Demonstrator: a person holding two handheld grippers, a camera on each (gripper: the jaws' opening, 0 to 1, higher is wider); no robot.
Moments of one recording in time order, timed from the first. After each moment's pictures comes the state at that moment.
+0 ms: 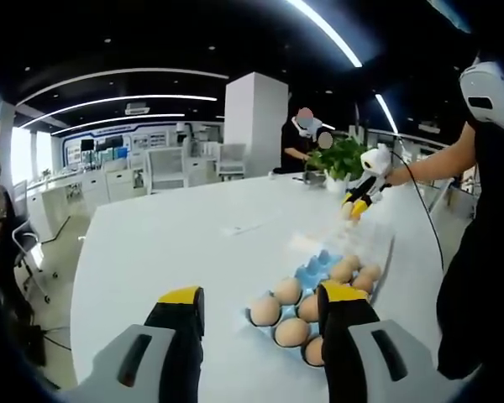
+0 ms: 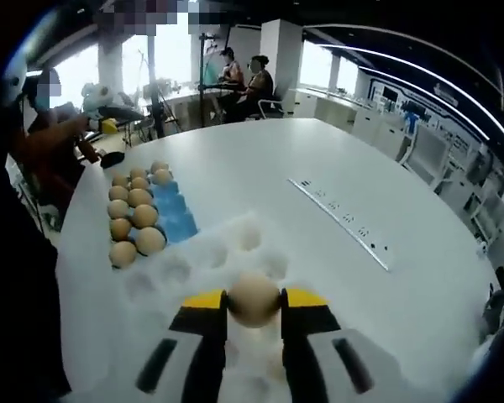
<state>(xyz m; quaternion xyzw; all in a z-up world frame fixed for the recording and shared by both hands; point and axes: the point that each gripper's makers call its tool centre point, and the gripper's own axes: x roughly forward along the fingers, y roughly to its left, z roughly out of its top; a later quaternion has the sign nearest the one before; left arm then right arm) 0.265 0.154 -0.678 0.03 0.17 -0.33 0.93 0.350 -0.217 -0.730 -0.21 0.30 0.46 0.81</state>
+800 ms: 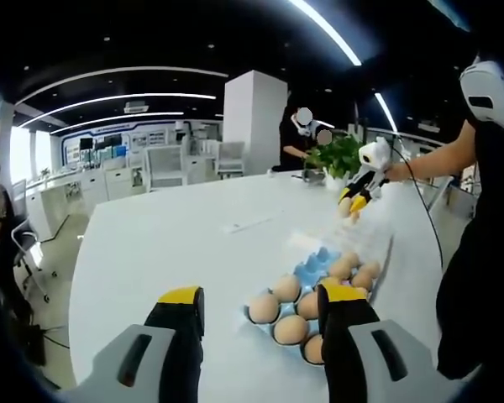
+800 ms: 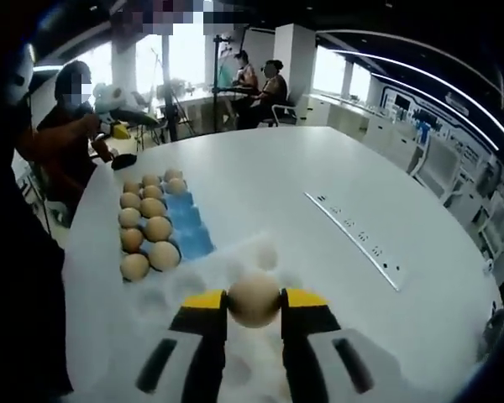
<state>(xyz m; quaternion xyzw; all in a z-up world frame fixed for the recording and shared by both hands) 0.265 0.153 -0.681 0.03 0.17 -0.34 0.93 0.346 -0.185 -0.720 -0.22 0.28 0.49 0.79</state>
